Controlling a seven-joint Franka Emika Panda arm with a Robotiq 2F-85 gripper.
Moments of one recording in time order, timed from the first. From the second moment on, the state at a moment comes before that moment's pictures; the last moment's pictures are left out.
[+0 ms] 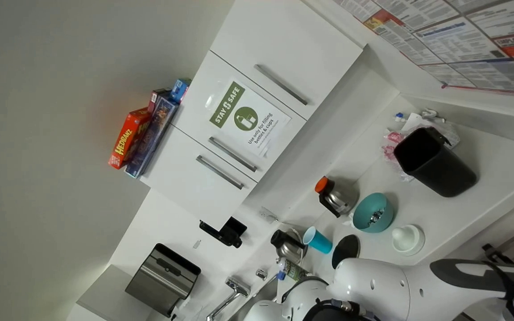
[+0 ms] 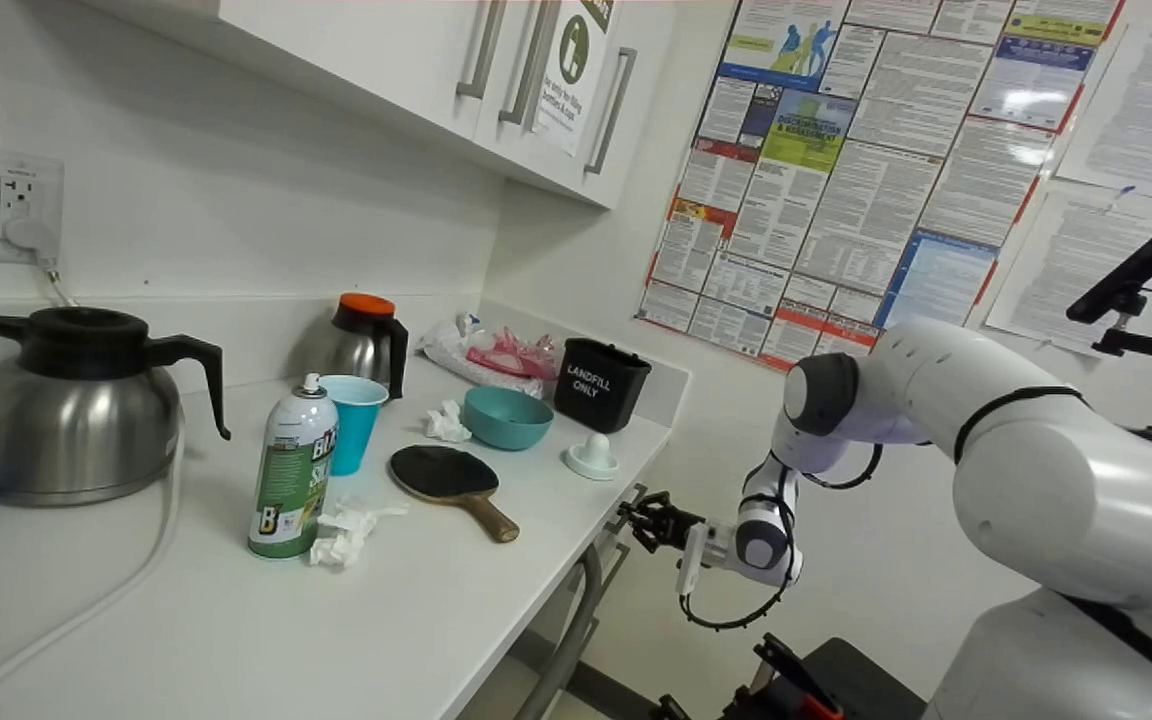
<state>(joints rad) -0.66 1.37 -0.20 -1.38 1.97 1.68 -1.14</state>
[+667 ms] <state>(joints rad) -0.82 1.45 -0.25 -1.38 1.96 1.42 -1.14</state>
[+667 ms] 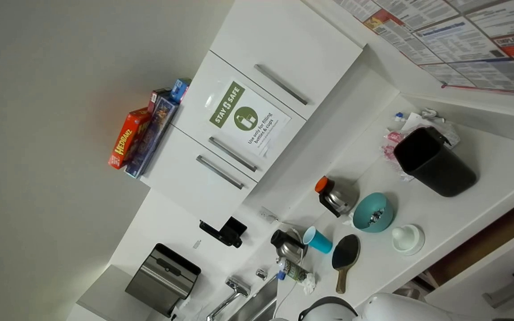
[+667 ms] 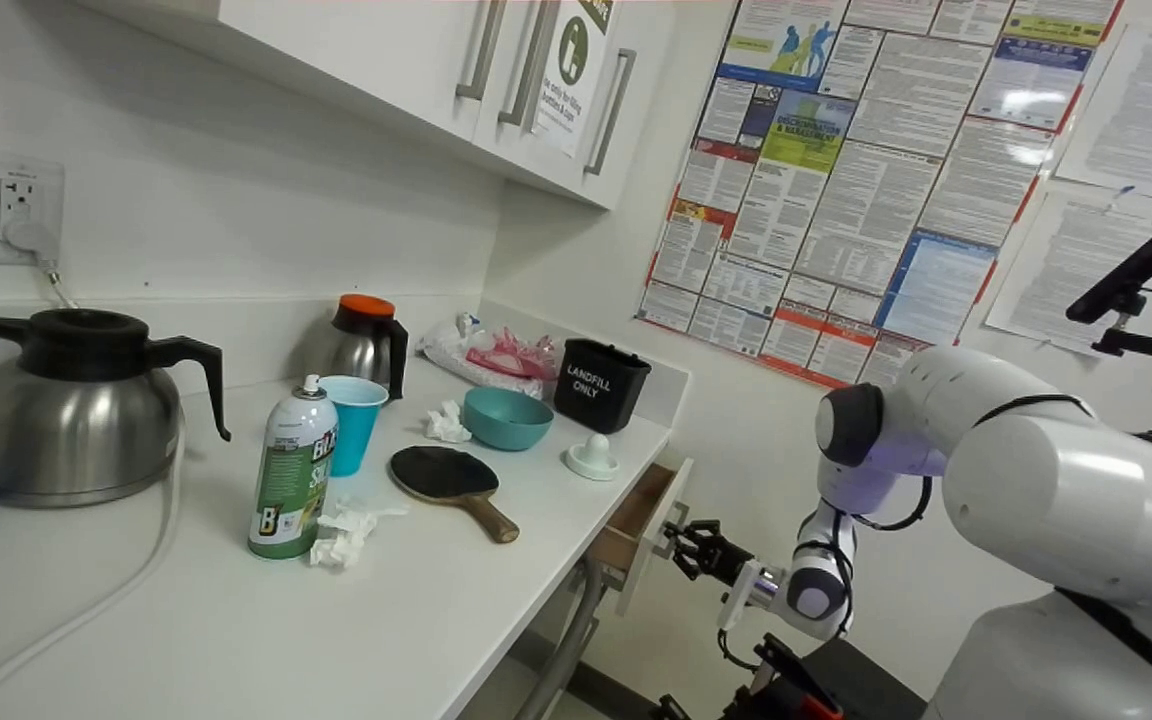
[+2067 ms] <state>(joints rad) -1.11 1.46 -0.38 -1.39 1.76 1.27 -1.13</state>
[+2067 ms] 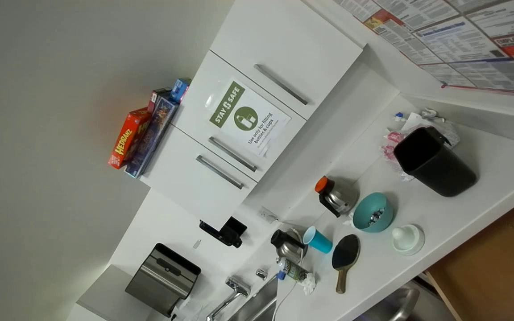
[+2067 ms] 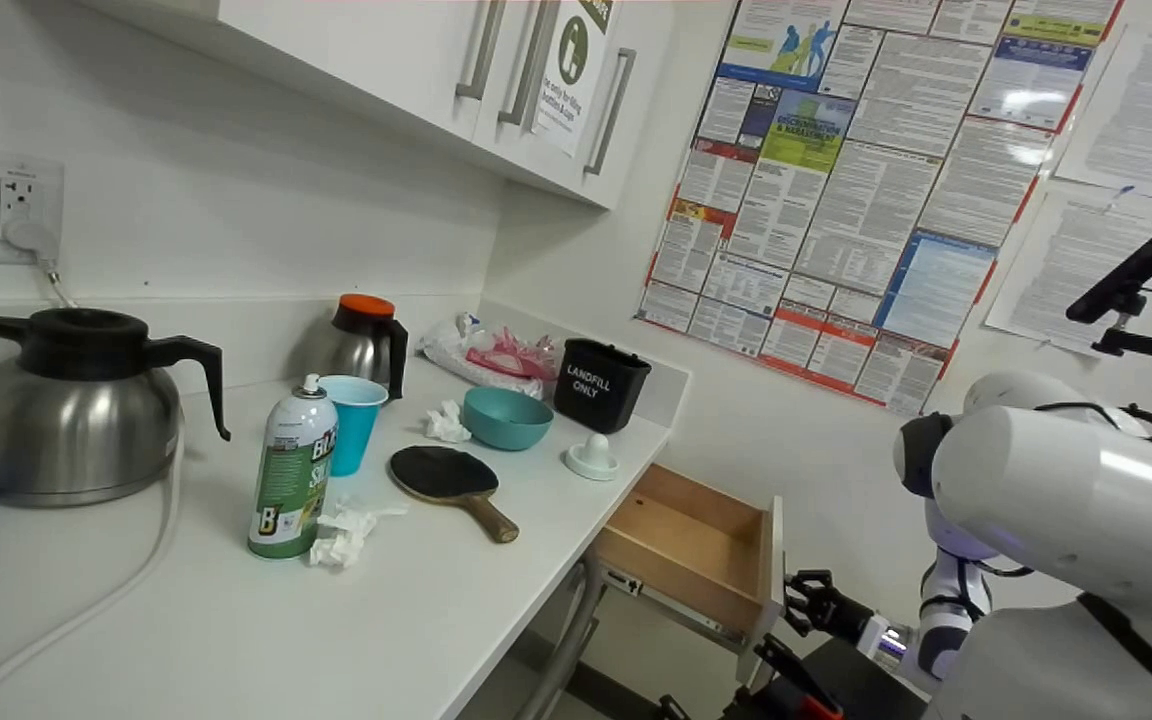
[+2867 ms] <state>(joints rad) -1.13 1.46 -0.38 -1.38 1.72 1.32 -1.10</state>
